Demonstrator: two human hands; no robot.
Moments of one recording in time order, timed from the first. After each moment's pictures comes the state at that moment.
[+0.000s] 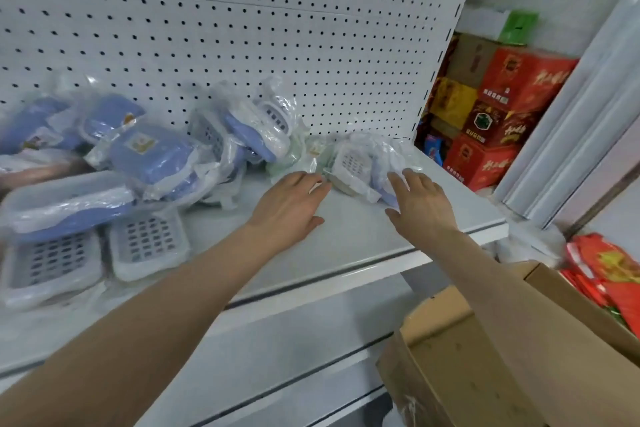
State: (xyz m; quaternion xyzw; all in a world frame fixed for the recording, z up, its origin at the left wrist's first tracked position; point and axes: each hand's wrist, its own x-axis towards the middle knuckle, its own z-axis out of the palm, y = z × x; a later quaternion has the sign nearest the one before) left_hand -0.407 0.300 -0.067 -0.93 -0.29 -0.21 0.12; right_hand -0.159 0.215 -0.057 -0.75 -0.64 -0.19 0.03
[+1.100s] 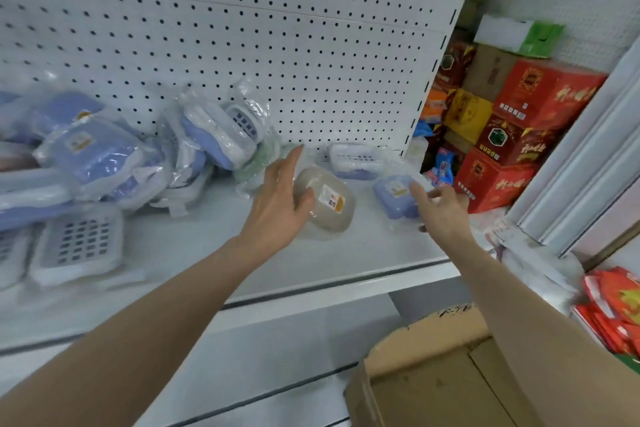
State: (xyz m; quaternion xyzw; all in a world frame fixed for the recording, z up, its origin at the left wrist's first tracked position) left_hand -0.327 0.281 -0.055 -0.78 -0.45 -0.39 -0.20; right_hand -0.046 0.238 -0.055 -0.82 -0.40 0.13 0.38
